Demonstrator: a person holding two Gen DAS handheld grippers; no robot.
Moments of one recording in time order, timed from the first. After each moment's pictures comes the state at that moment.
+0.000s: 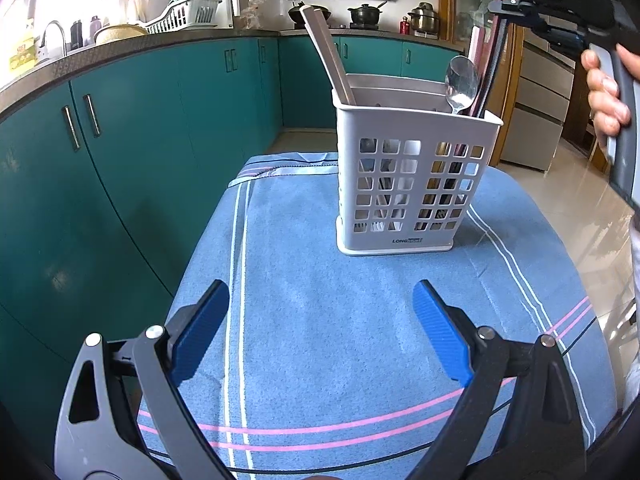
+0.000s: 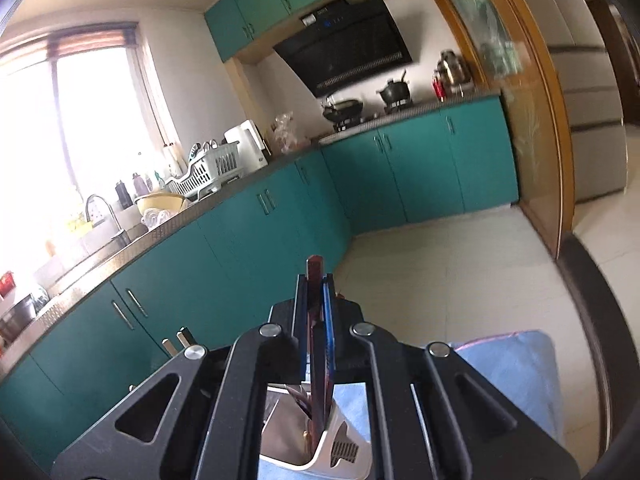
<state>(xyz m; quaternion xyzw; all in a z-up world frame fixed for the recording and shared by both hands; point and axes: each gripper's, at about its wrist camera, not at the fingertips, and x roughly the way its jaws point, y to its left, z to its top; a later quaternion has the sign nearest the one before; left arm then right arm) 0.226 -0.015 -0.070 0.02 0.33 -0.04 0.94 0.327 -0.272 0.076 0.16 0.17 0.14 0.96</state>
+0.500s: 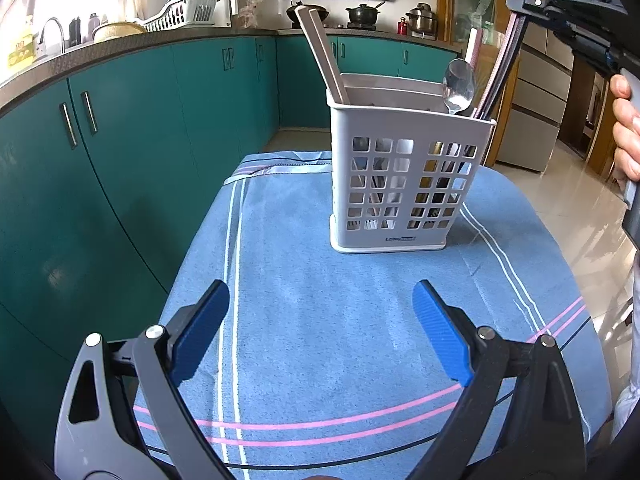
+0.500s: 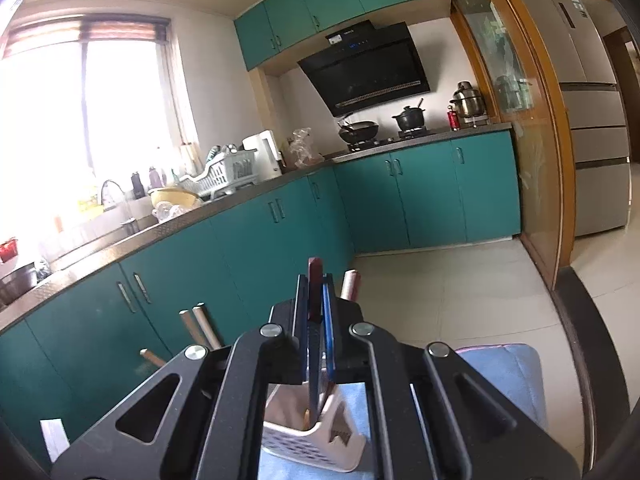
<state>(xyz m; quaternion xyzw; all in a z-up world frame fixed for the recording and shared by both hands) 0.224 -0.017 -0.069 0.02 0.33 -0.04 0.94 0.279 -0.265 0.072 0.12 0.12 0.16 0.97</state>
